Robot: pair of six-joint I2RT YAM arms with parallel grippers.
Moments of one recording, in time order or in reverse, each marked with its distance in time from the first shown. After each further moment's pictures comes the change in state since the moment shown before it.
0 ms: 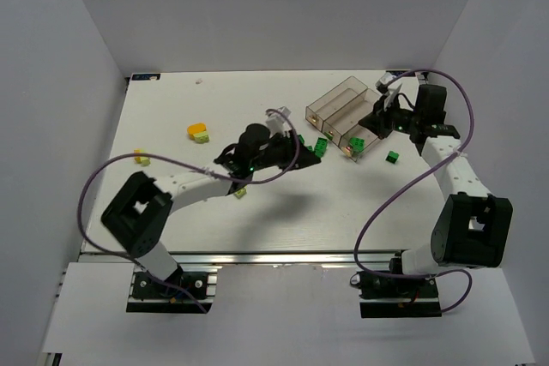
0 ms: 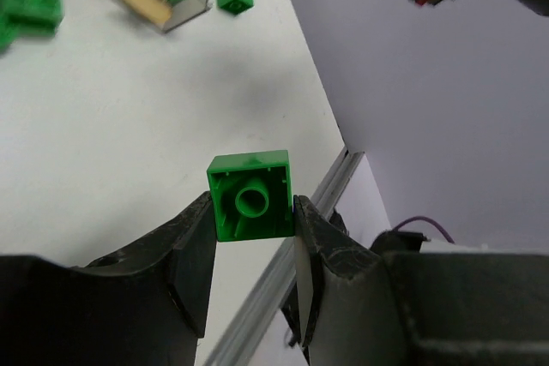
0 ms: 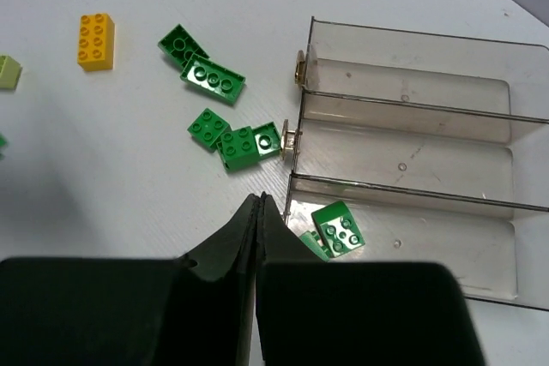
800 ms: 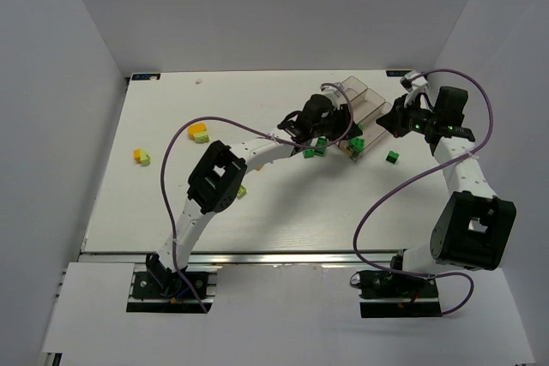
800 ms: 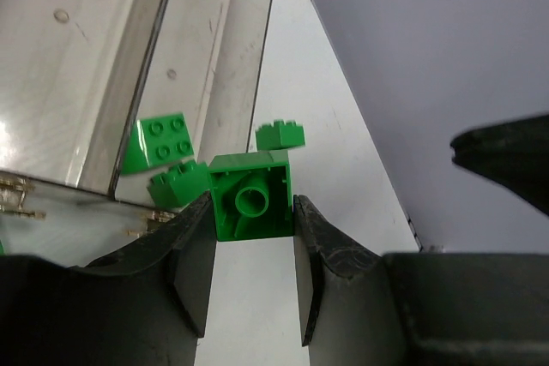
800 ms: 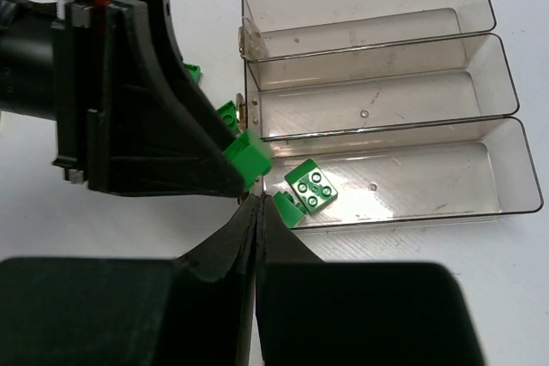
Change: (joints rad) left arm -0.066 0.777 0.996 -0.298 -0.087 0.148; right arm -0.131 0.000 0.000 -0.012 0.013 0.136
